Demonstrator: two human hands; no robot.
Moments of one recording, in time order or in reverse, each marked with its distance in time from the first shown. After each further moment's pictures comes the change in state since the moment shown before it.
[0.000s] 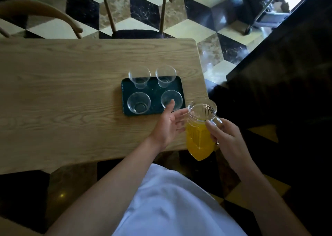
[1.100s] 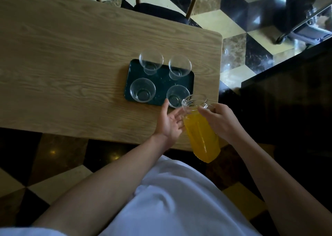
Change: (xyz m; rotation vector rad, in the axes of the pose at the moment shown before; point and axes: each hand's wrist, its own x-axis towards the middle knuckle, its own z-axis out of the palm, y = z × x) left_hand 0.051 -0.035 -0.001 -0.628 0.364 -0.004; right_hand 0.124 0.012 -0.005 -0.528 -0.268 0.056
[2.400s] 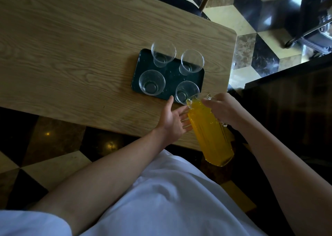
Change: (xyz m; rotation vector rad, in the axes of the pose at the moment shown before) left_hand 0.005 0.009 -0.018 -0.062 -0.058 -0.121; right_hand 0.041 -0.032 0.003 -0.248 -0.164 0.154
